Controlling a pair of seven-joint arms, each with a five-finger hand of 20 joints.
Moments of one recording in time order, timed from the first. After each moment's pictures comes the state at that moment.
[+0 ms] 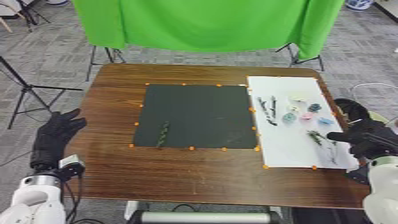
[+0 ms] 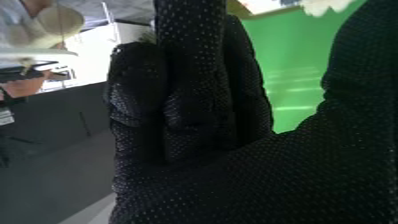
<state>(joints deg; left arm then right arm) 123.4 -56.5 -100.5 -109.8 49.3 15.7 14.4 -125.0 -39.6 99.8 -118.5 -121.4 6.8 38.6</state>
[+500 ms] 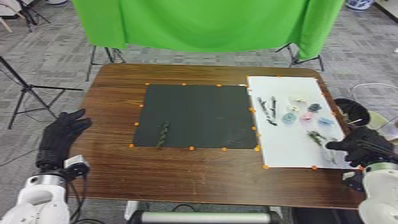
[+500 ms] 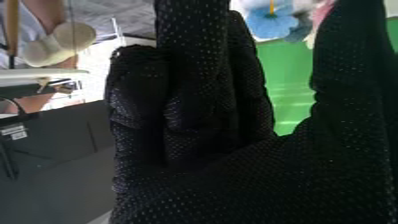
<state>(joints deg) 122.6 -56.5 -99.0 -109.7 49.4 15.3 14.2 -125.2 -39.9 97.5 -117.4 -121.2 6.4 39.3</state>
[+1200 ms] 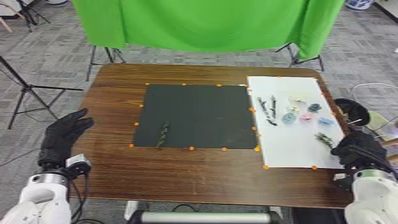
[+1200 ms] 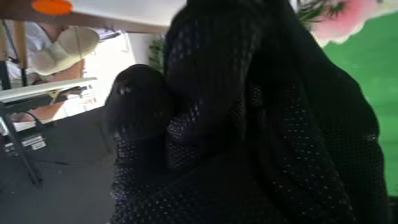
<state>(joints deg) 122.0 -56.7 -98.7 -109.6 49.9 15.3 13.5 -122.8 -39.8 90.7 -113.8 -122.7 18.9 40.6</state>
